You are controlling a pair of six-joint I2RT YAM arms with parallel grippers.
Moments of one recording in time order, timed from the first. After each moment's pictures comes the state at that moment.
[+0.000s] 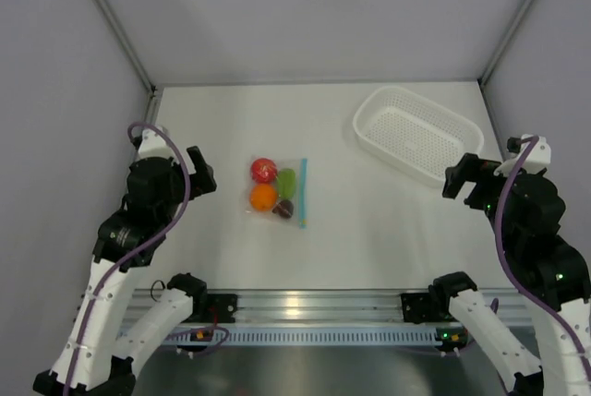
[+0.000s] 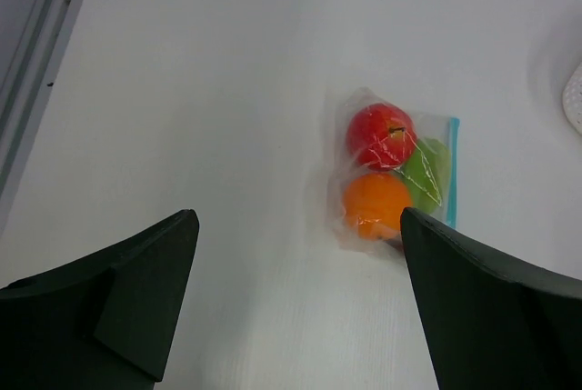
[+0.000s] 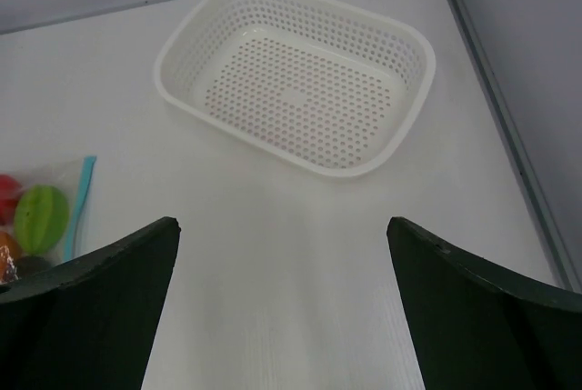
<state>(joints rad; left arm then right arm) -0.32 0.71 1.07 -0.82 -0.33 -0.40 0.27 0.55 1.14 -0.90 0.33 0.23</state>
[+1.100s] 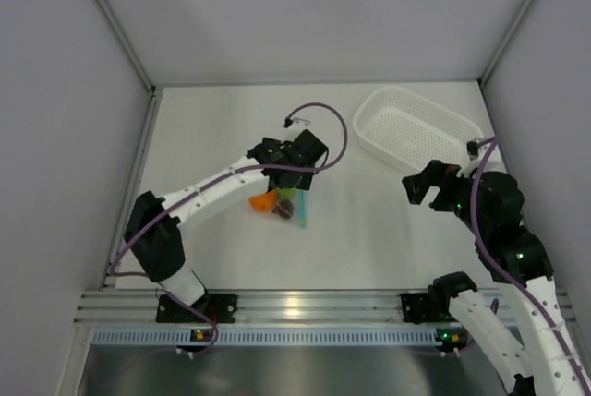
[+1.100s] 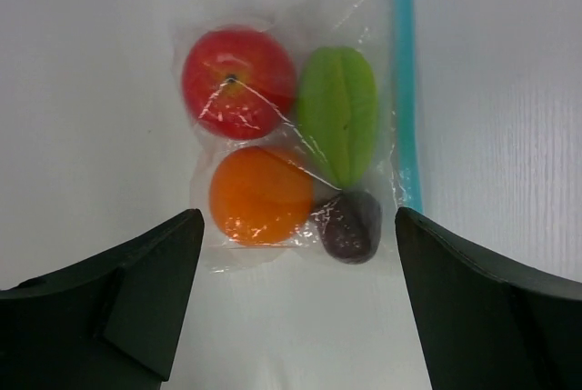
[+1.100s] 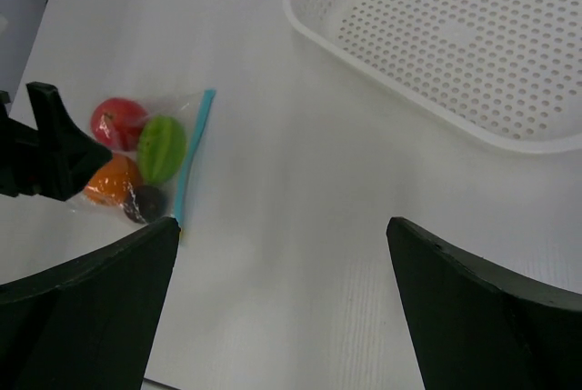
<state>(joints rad) -0.82 1.59 1.38 -0.84 -0.59 -0.49 0.27 0.55 0.86 -0.68 -0.03 0.40</state>
